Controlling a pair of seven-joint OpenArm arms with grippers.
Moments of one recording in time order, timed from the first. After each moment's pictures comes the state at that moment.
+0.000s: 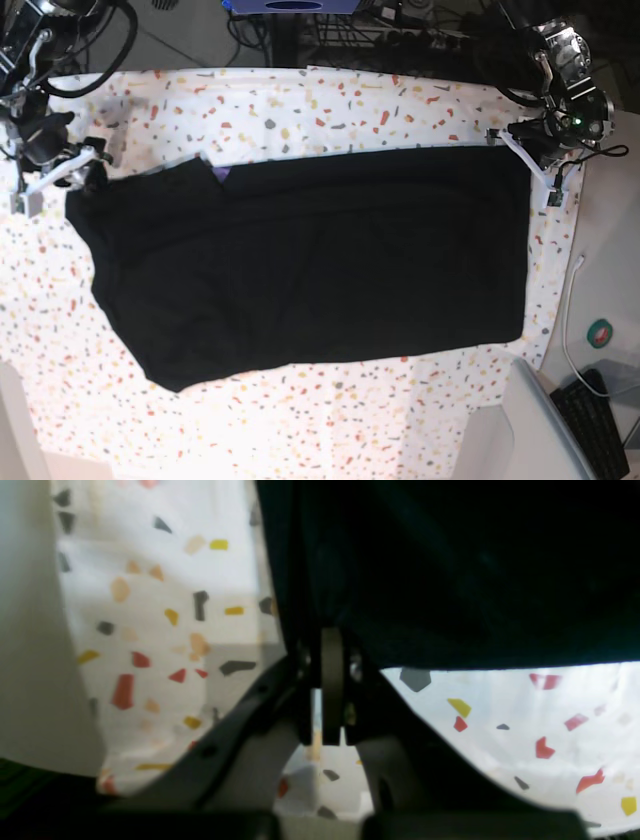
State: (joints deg) left arm 11.2 -6.8 -35.3 84.9 4.9 -31.4 44.8; right arm -11.4 -1.5 39.5 88.8 16.7 33.2 -47.0
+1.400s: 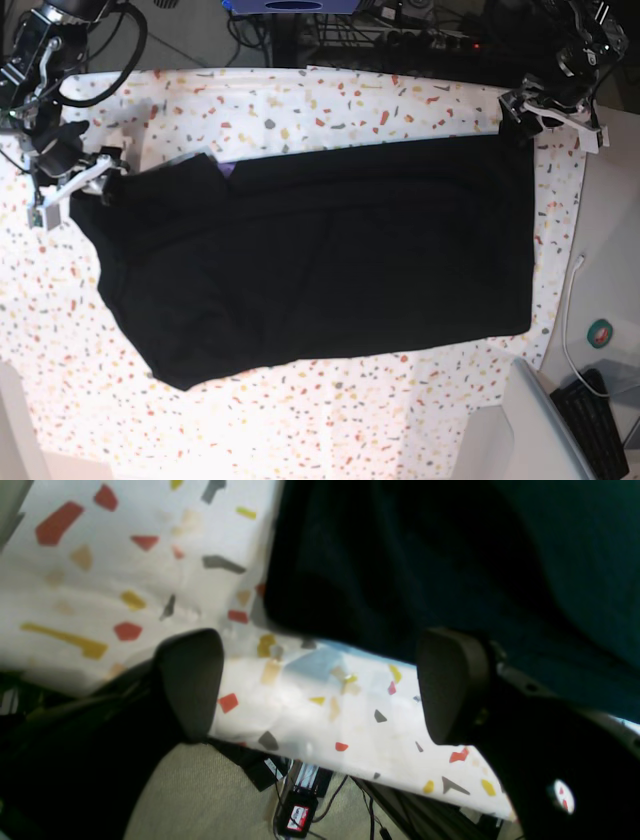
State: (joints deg) left arm 19.2 -4.0 -48.8 83.3 -28.6 -32.8 44.8; right arm -10.5 -1.4 35.9 88.7 16.2 33.2 -46.8
